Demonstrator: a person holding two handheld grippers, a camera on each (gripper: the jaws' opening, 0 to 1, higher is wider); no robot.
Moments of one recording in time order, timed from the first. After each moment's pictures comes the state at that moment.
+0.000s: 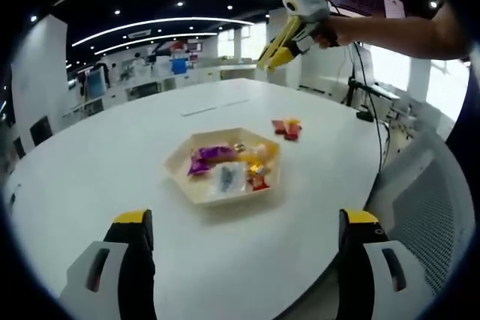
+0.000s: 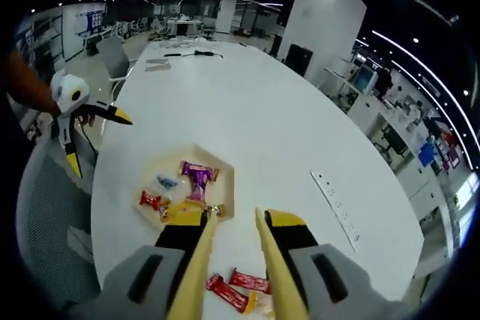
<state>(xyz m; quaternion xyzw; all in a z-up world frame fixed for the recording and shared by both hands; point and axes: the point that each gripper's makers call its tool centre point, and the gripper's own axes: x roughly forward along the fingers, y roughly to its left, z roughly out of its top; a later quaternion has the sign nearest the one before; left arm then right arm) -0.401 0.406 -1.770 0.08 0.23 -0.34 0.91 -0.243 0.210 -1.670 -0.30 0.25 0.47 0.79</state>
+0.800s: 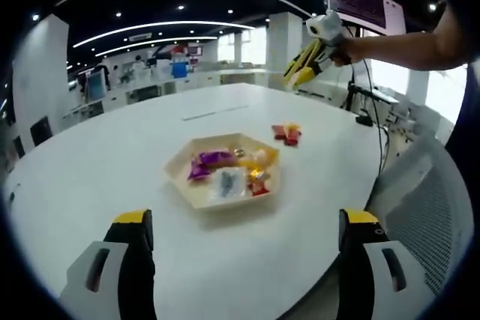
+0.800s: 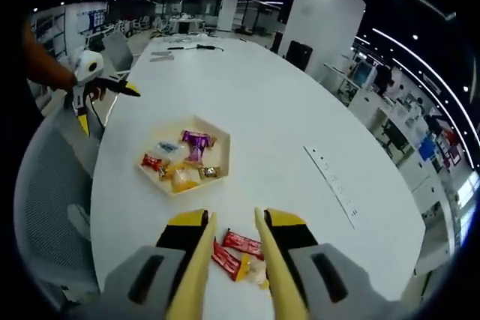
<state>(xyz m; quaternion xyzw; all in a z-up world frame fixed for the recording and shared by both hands) -0.400 0.406 -1.765 0.07 0.22 -0.35 0.91 -0.257 0.137 -1.691 -0.30 0.25 0.48 0.79</state>
